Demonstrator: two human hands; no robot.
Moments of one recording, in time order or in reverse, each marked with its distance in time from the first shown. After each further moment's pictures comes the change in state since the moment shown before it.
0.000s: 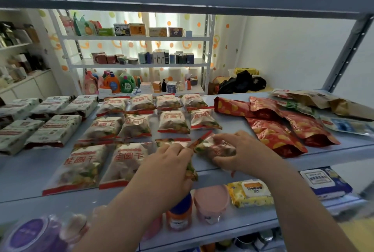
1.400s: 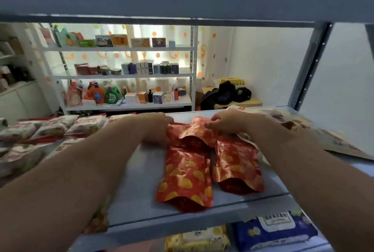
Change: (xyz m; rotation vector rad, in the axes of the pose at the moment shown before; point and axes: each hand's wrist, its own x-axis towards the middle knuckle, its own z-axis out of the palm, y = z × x) left_hand 0.336 0.093 0.023 0.184 -0.345 -0.071; right_hand 0.172 0.255 -0.131 -0.121 -0.191 -0.001
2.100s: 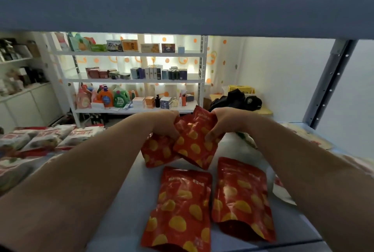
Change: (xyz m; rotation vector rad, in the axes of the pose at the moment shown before) left_hand 0.074 -0.012 -0.029 -0.349 0.003 -0.076; right_hand 0.063 0.005 -0.038 0.384 -0.107 -0.152
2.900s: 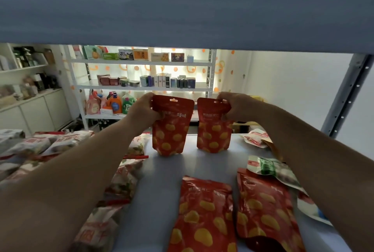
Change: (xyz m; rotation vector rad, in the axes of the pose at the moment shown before) left_hand -0.039 -0.082 -0.018 -0.742 0.688 0.059; right_hand 0.013 -0.033 -0.034 -0.261 0.340 -0.236
